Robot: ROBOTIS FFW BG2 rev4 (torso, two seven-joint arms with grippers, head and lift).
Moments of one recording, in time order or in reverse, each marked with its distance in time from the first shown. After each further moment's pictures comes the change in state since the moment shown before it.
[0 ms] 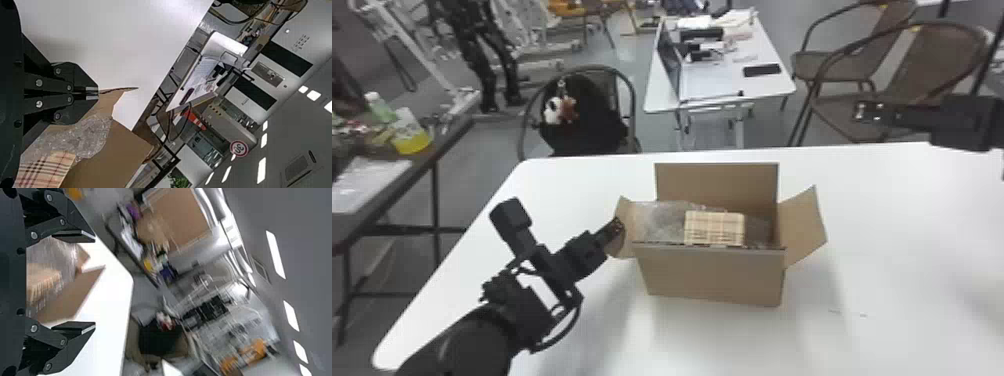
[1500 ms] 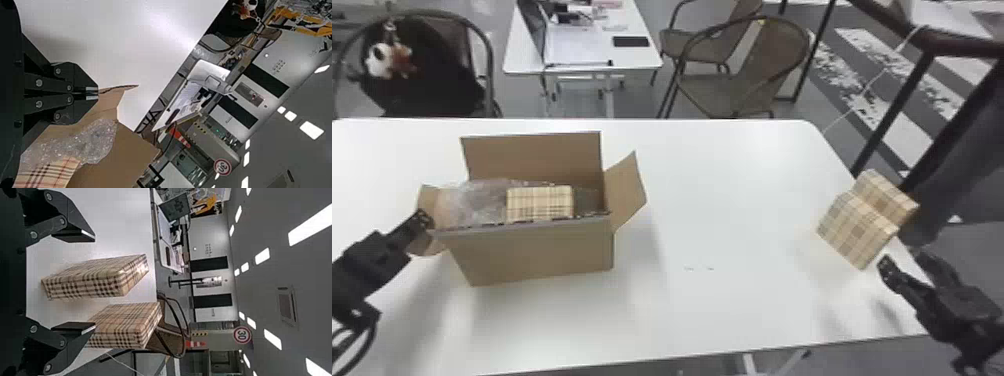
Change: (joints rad) left arm 0.102 -0.039 0.097 -0.062 -0.002 -0.051 -0.006; right arm 0.770 0.172 -0.491 0.056 0.416 -1.009 0.074
